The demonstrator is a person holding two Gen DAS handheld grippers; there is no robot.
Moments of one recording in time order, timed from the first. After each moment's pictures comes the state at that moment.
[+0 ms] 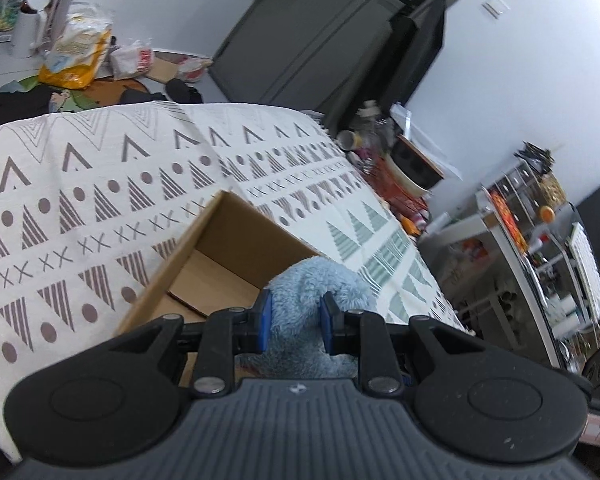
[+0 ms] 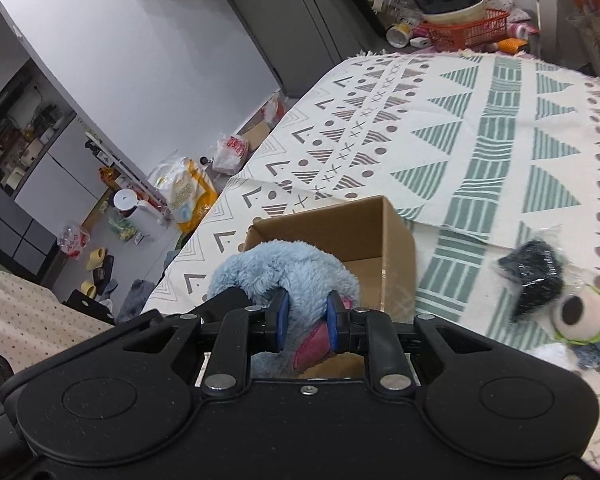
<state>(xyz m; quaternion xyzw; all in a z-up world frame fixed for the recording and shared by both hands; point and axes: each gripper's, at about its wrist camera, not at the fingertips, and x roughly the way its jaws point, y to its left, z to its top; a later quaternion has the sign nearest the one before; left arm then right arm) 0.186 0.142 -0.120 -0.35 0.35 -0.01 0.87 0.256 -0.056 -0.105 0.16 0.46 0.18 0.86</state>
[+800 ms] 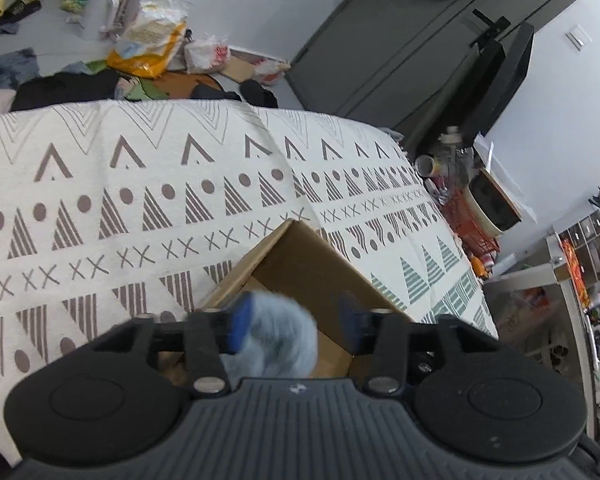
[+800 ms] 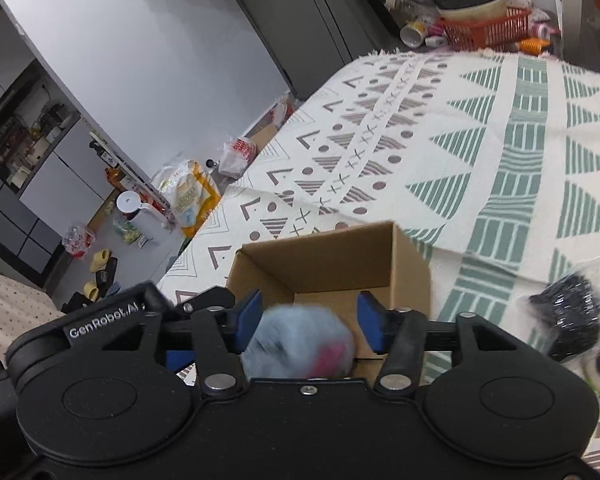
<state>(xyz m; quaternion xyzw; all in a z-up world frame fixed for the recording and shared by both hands) 0.222 0.158 -0.140 -0.37 0.36 0.11 0.85 0.288 -0.053 -0.124 0.16 0.44 0.19 0.86</state>
